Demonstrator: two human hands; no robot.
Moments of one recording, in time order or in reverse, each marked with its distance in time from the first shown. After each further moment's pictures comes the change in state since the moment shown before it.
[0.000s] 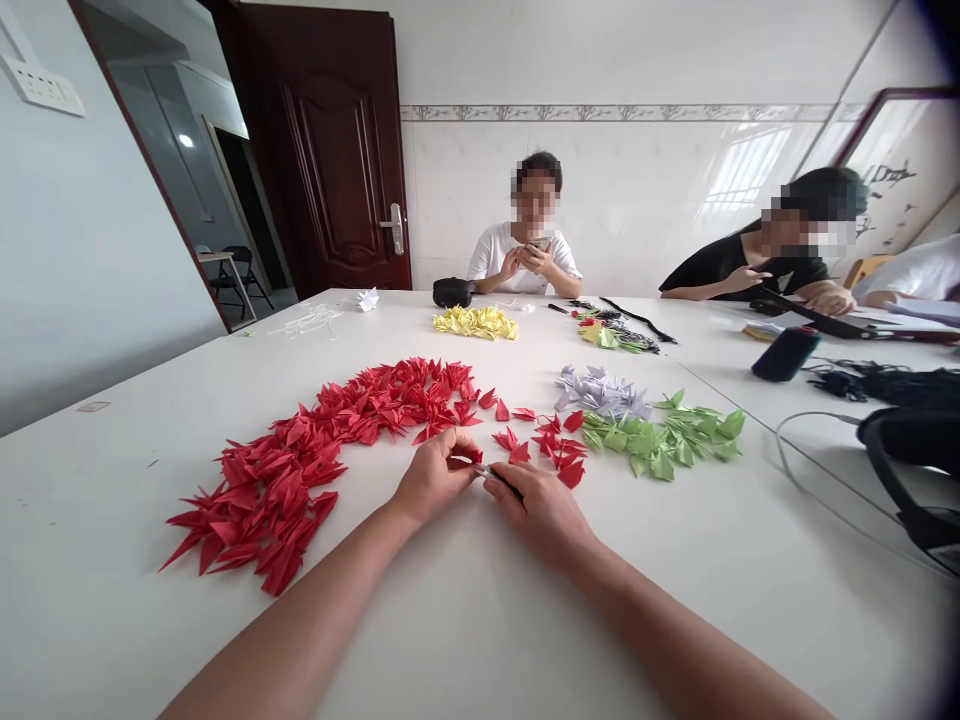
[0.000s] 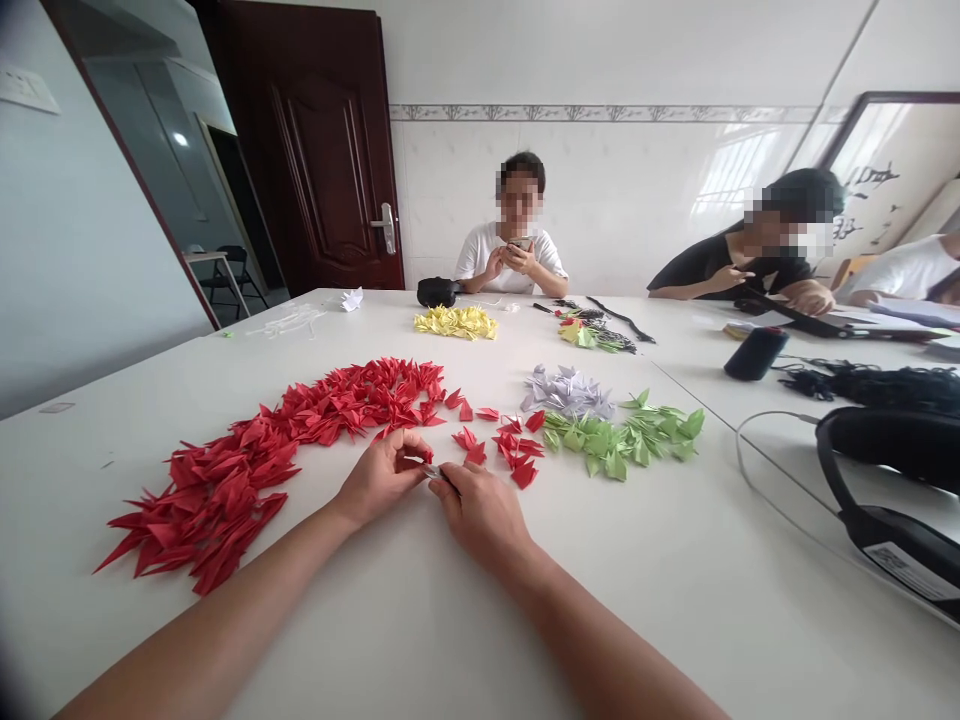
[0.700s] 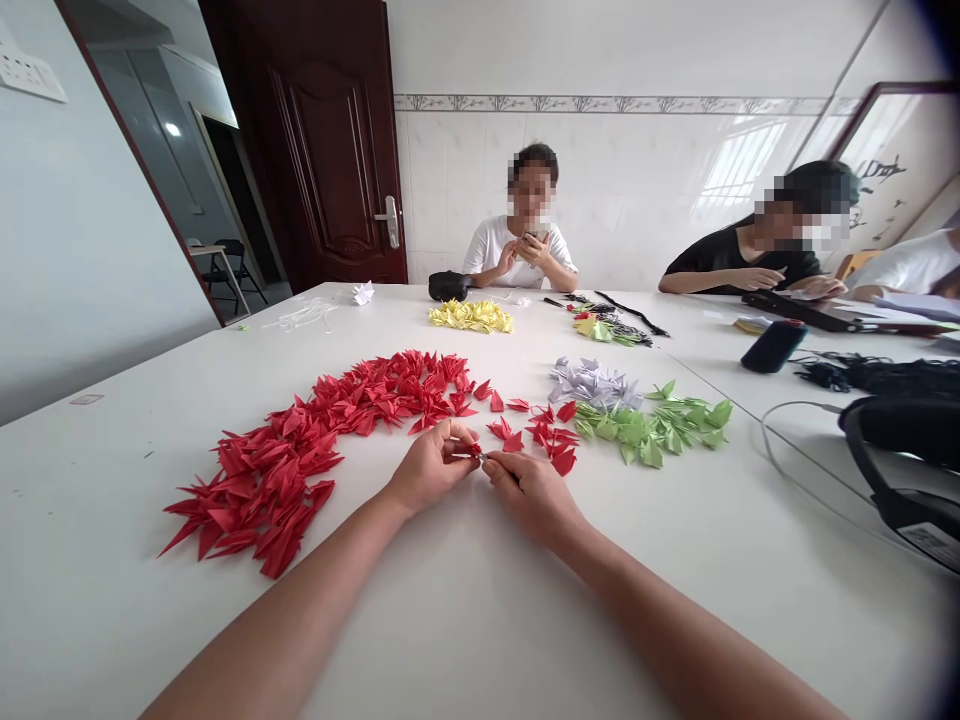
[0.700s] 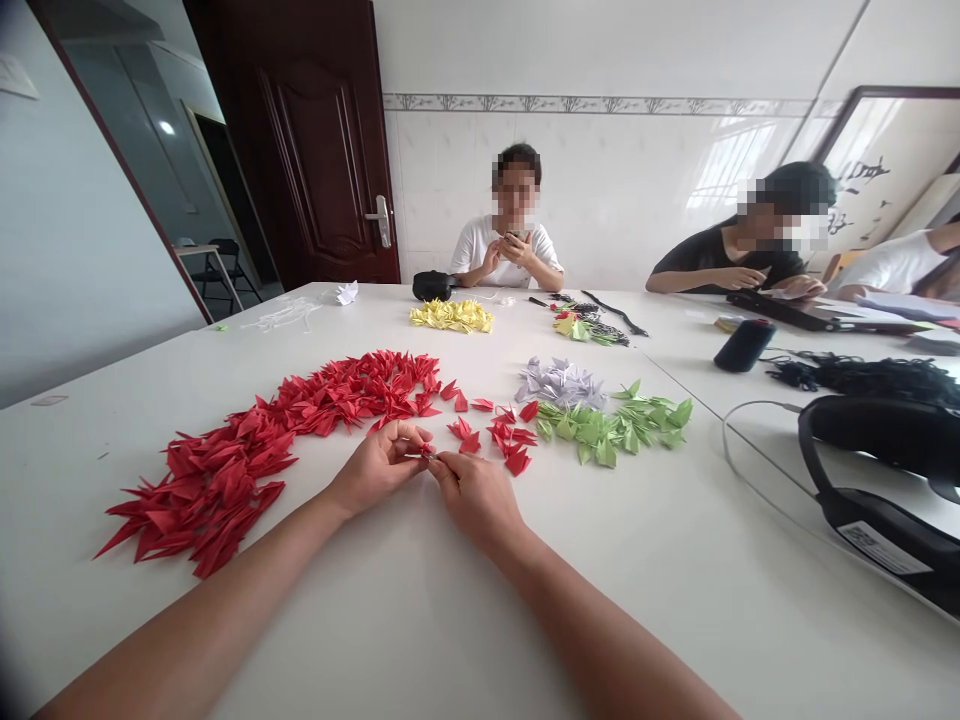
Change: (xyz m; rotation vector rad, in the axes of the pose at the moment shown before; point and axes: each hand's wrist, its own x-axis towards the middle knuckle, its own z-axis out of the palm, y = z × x) left_hand -0.006 0.010 0.001 -0.205 -0.070 -0.101; right_hand 0.001 0.001 -0.001 0.103 0.022 0.036
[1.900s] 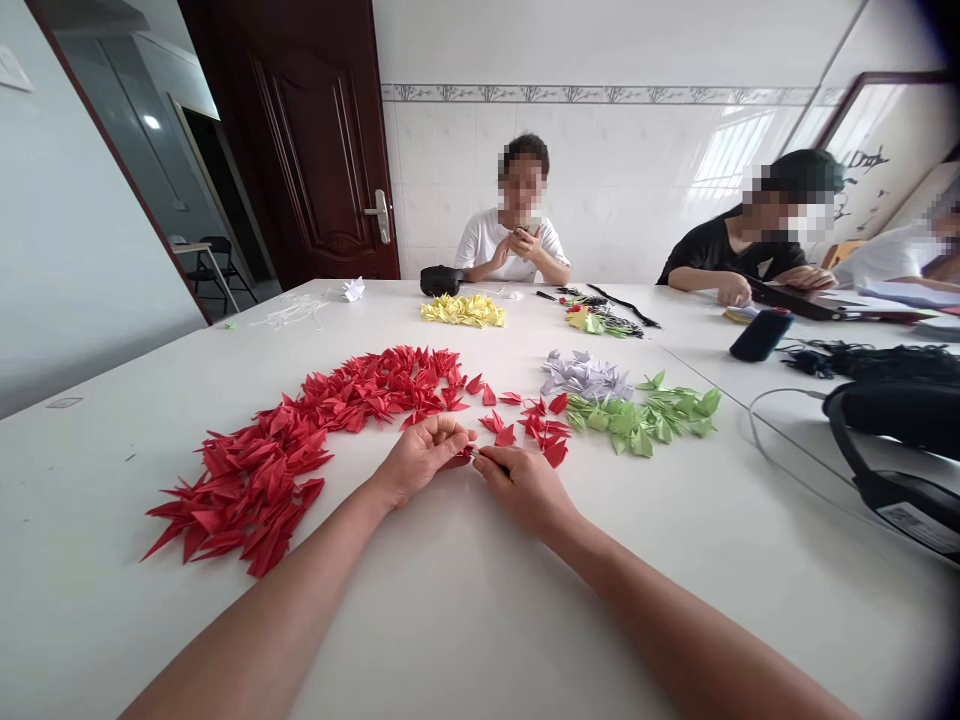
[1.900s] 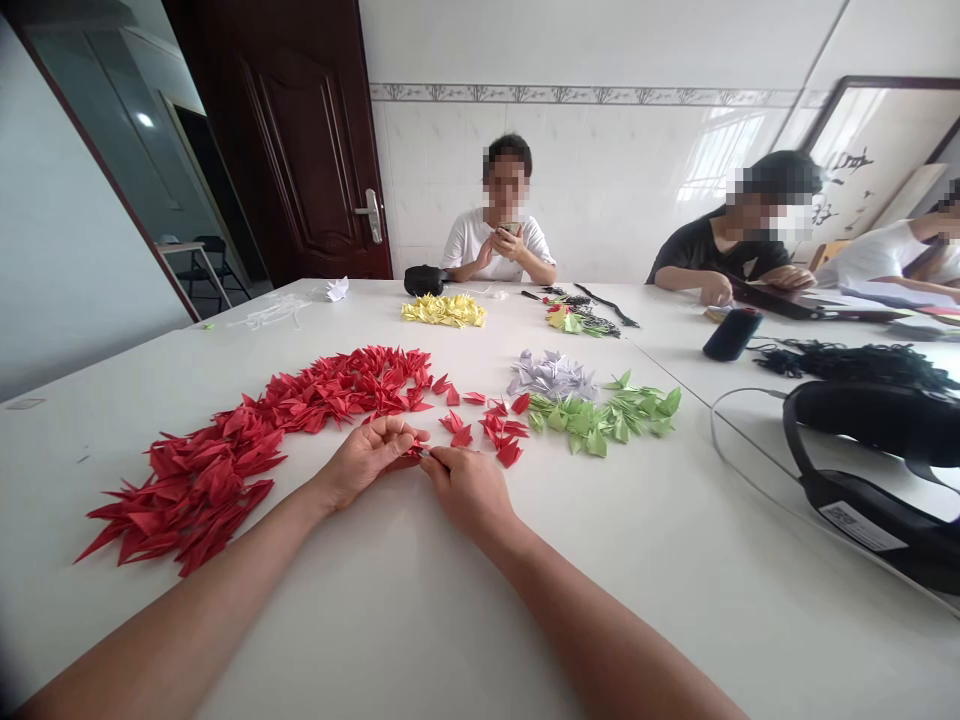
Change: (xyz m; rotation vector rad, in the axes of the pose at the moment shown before) left_hand 0.003 0.001 -0.004 -0.280 -0.094 -0.136; right_hand -0.001 0.001 -0.001 -0.025 -0.016 0.046
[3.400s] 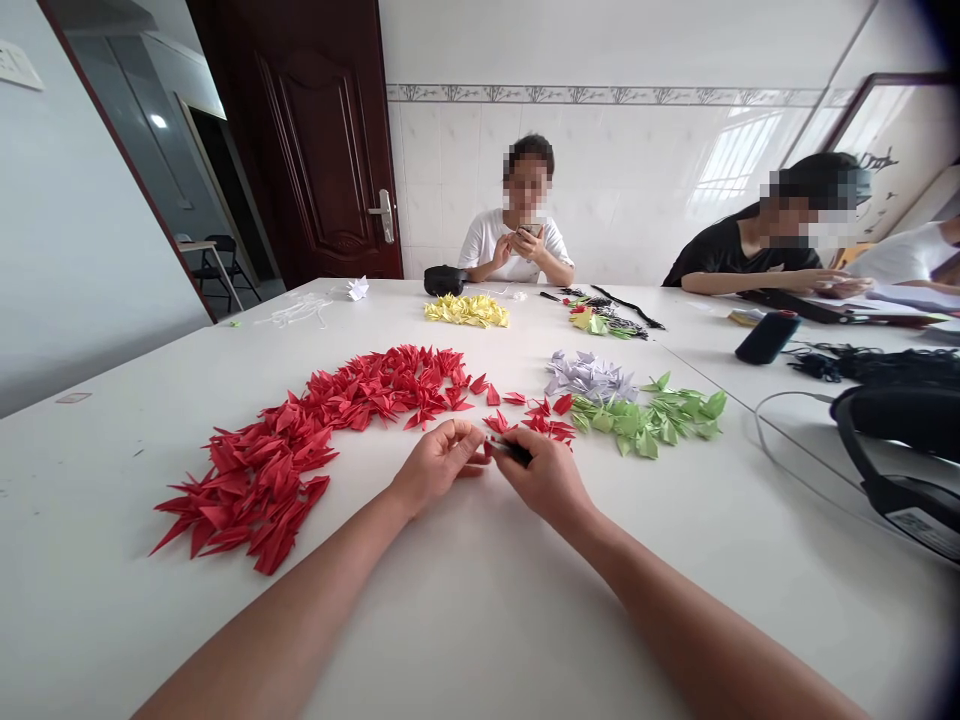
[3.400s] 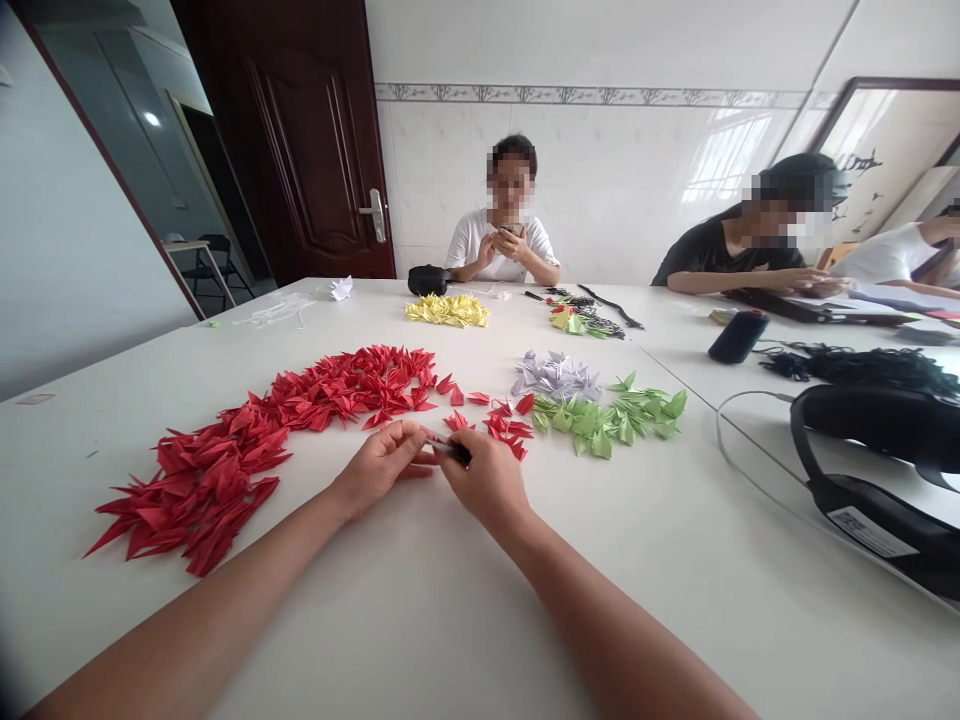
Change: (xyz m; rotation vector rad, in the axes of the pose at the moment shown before) left_hand -0.006 -0.002 0.015 0.210 0.028 0.053; right_hand 0.006 0.009 -0.006 0.054 0.220 0.000
